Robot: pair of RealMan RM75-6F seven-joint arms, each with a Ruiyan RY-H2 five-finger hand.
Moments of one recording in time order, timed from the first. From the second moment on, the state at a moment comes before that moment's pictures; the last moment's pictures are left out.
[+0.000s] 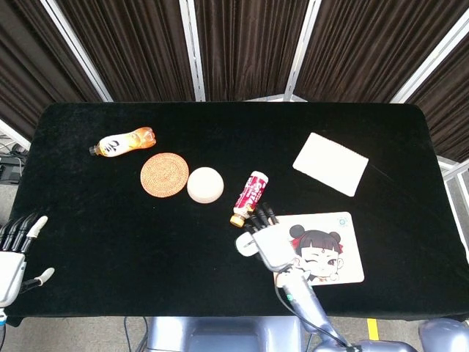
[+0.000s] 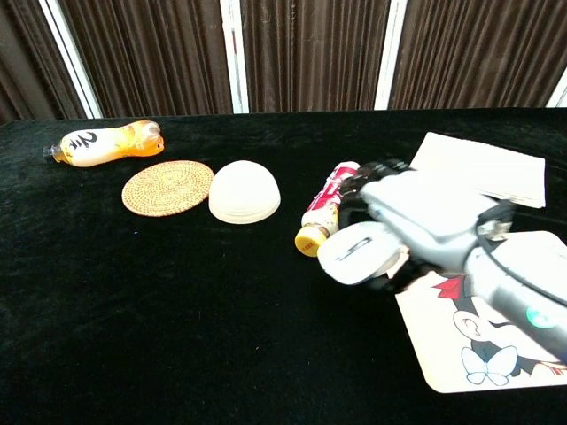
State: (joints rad) left arm -0.03 -1.25 0.03 -1.39 1.63 1.62 -0.02; right arm 0.51 -1.77 0.11 -1.63 -1.30 1.24 -0.79
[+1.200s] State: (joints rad) left arm -0.03 -1.26 0.03 -1.40 1.66 1.61 0.02; right arm 0.34 -1.65 0.03 -1.50 -1.25 1.27 -0.52
